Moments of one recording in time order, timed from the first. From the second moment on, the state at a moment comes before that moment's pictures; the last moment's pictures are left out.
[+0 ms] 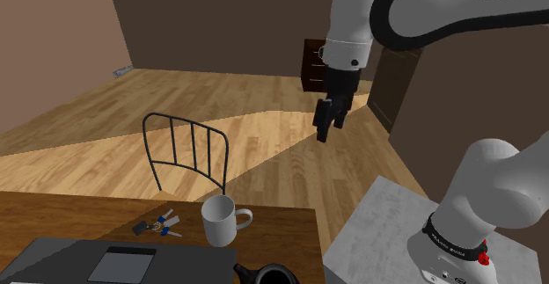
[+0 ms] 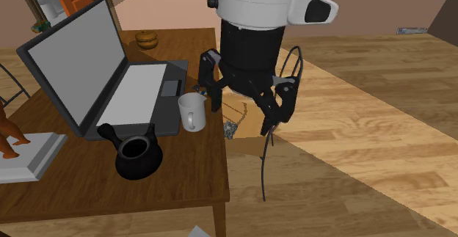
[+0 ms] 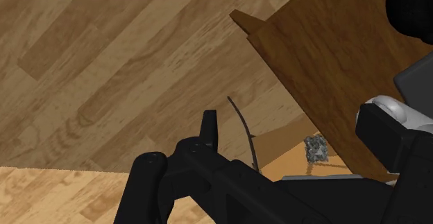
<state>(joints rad) 0.09 -0.60 0.27 -2.35 0.22 1.75 0.23</state>
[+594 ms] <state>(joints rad) 0.11 -0.33 0.46 -2.23 0.19 1.95 0.40</state>
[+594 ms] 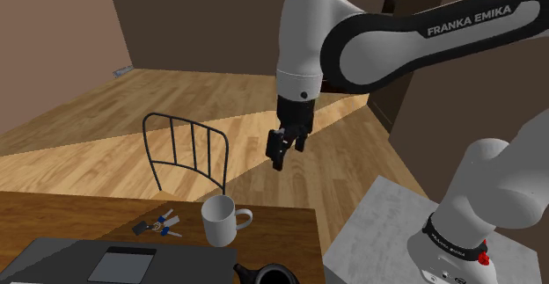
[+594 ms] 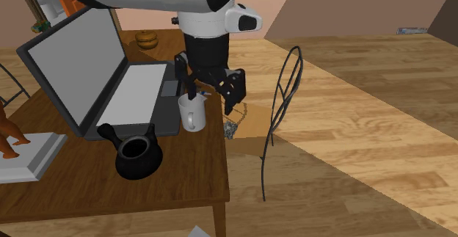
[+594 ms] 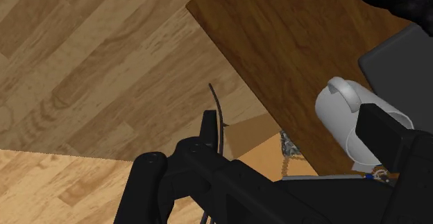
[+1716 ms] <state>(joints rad) 0.26 0.35 0.61 -1.76 -0.28 2.08 0.83</state>
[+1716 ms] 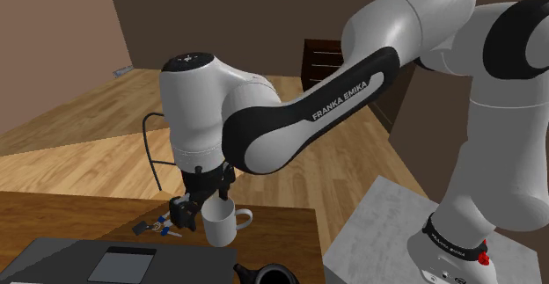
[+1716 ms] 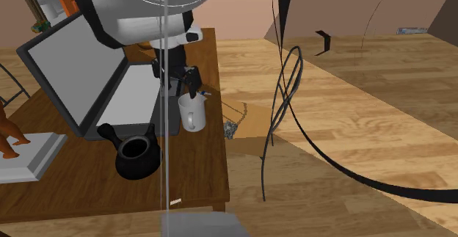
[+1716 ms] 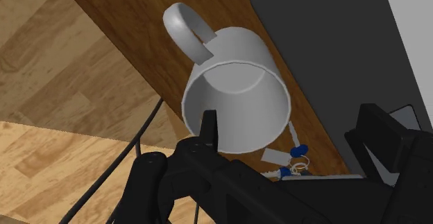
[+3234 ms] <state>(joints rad) 0.29 0.41 0.59 -1.78 -0.33 2.15 0.86</state>
